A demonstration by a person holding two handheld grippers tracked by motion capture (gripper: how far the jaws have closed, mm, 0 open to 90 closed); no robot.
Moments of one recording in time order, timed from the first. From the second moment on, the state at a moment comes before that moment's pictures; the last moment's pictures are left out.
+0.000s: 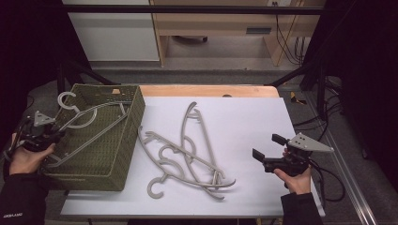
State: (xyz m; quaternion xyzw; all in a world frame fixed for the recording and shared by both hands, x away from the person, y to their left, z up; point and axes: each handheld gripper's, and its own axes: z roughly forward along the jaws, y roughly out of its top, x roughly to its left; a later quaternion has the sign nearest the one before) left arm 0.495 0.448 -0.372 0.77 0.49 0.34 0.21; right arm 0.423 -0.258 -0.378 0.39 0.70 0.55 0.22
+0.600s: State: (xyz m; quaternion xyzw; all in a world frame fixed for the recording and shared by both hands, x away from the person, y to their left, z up) left arm 0.480 0.450 -0.360 0.75 0.52 0.33 0.24; right arm 0.421 -0.259 -0.377 0.39 0.70 0.56 0.21
